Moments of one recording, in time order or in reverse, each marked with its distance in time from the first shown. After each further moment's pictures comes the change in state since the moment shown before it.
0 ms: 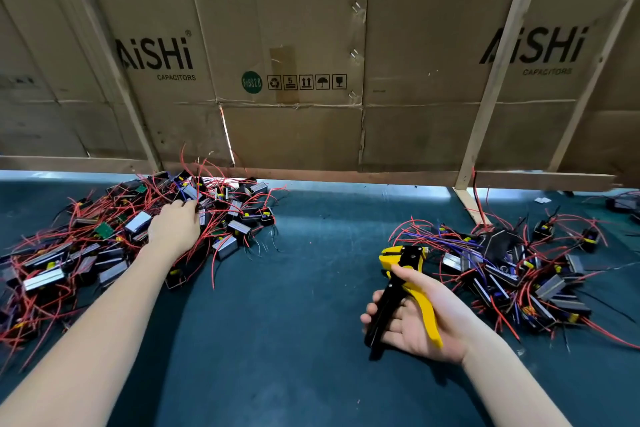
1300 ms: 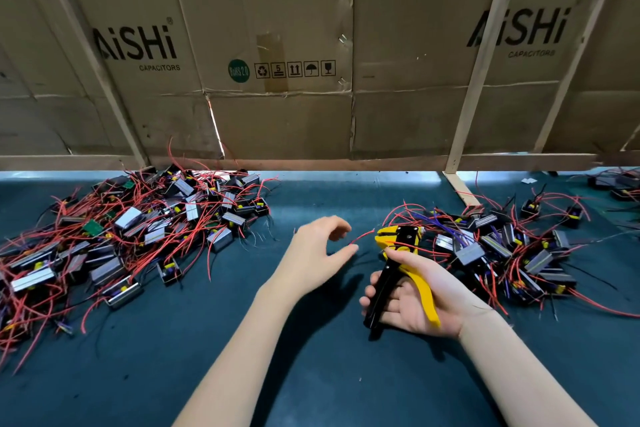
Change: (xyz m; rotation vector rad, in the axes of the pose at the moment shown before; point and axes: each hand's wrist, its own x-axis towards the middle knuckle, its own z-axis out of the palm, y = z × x) left_hand -0.139 0.185 -0.016 -0.783 -0.103 0.627; right_hand -0.001 0.001 -0.001 -0.045 -0.030 -0.027
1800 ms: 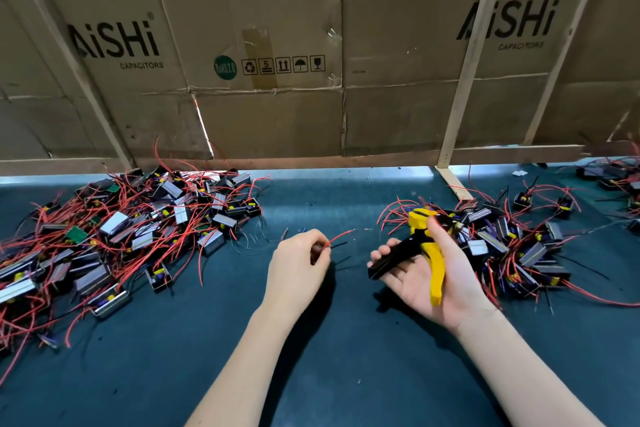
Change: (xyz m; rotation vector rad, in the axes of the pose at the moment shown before) left_hand -0.017 -0.008 0.014 0.036 0.188 -0.218; right_hand 0.001 -0.005 -0.002 0.393 -0.069 -0.354
